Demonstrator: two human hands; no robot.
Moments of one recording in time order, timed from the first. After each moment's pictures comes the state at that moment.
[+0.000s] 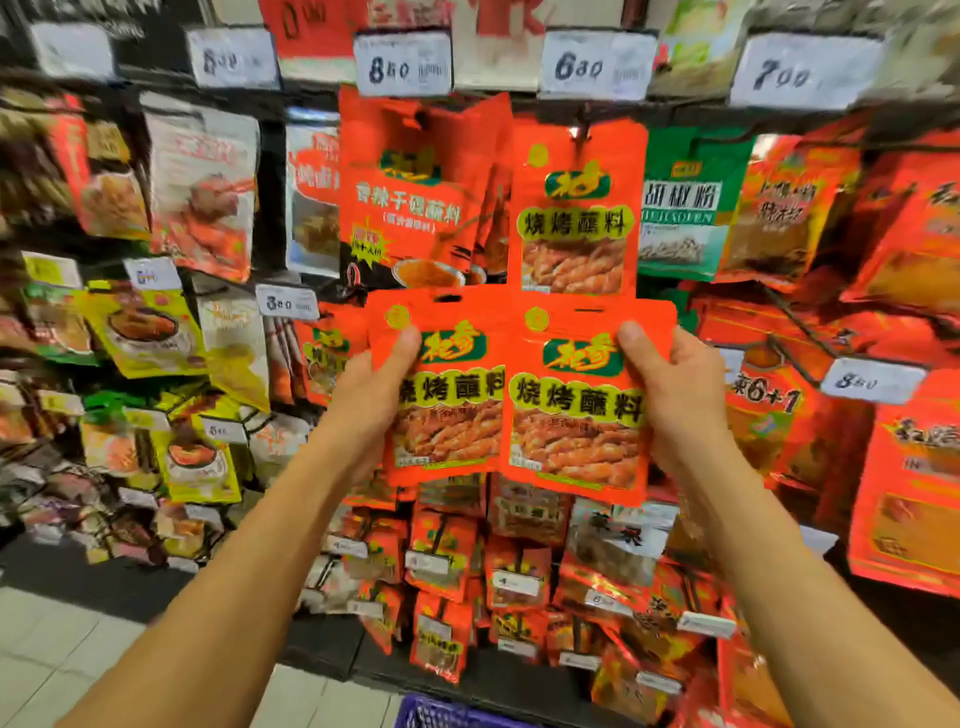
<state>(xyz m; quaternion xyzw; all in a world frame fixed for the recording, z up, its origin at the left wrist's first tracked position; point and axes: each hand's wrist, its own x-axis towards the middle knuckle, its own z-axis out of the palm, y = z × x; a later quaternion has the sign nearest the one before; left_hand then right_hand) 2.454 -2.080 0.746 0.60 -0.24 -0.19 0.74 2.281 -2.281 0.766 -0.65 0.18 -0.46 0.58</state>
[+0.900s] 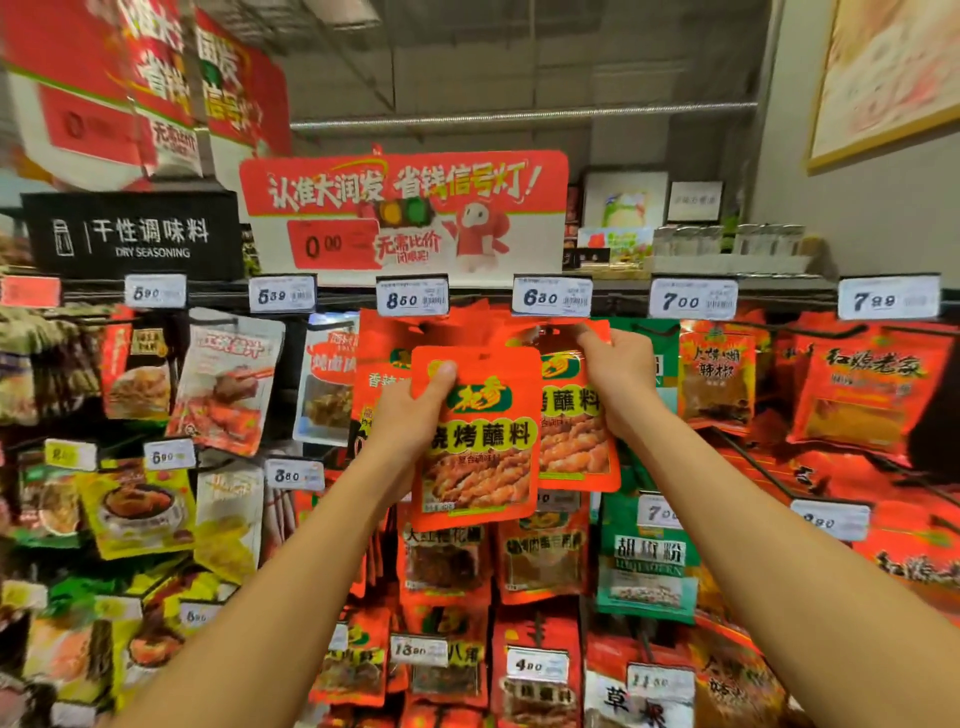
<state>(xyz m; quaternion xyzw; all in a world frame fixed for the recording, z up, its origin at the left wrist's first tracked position) 2.496 -2.139 0.852 0.59 -0.33 -0.08 0.73 2.373 -2.335 0.898 -0.67 0.25 -0.53 0.46</state>
